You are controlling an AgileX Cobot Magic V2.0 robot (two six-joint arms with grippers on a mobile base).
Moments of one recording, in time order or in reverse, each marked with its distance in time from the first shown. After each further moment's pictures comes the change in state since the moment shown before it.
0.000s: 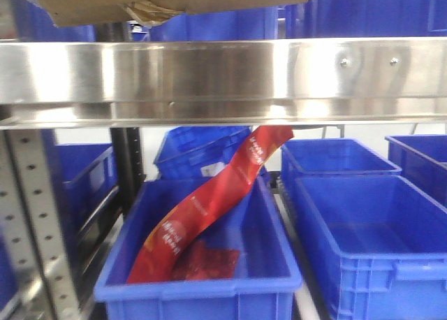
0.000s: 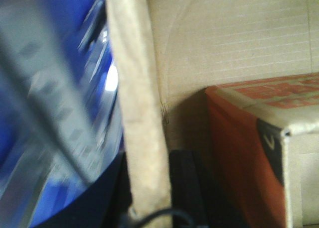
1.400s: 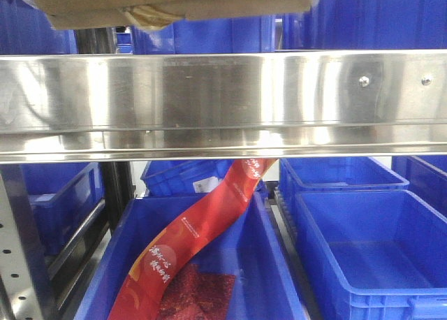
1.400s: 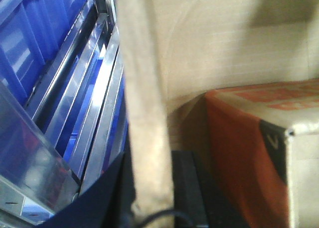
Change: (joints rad) left arm 0.000 0.000 0.000 -0.009 -0.020 0.000; right arm 0.002 0.000 0.000 0.004 0.145 0.004
